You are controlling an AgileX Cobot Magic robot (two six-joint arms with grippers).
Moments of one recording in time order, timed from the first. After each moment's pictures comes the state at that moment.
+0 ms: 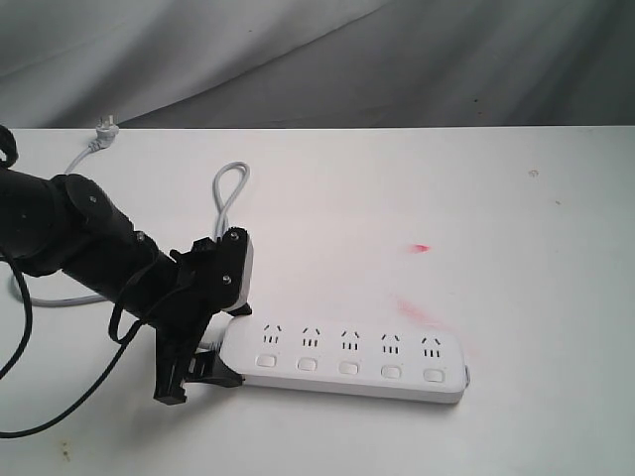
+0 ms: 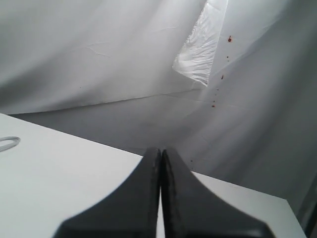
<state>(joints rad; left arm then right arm) -0.25 1.90 -0.92 -0.85 0.59 1.94 0.05 0.26 -0.19 1.61 0.11 -1.83</state>
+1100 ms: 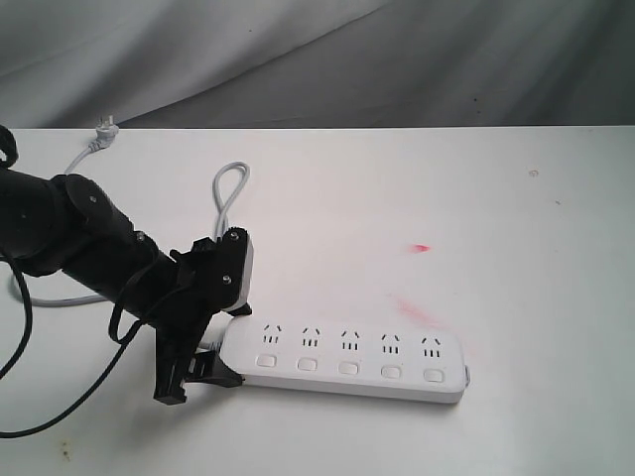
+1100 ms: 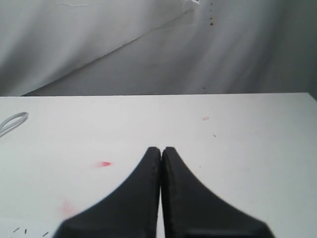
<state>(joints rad) -0.25 1.90 -0.92 -0.85 0.59 1.94 0.05 0.25 -0.09 0.28 0.11 -0.20</state>
